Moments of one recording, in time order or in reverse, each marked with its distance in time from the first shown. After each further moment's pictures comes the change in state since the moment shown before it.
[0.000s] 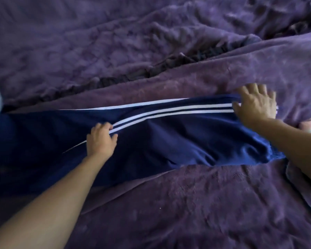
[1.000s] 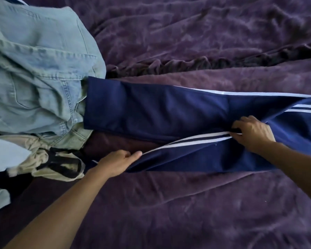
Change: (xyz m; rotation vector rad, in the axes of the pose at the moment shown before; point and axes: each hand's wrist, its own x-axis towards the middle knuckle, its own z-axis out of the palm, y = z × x) left_hand -0.035 -0.362 -0.059 -0.135 -0.738 -0.169; right_hand -0.090 -0.353 0.051 0.006 -0.364 -0.250
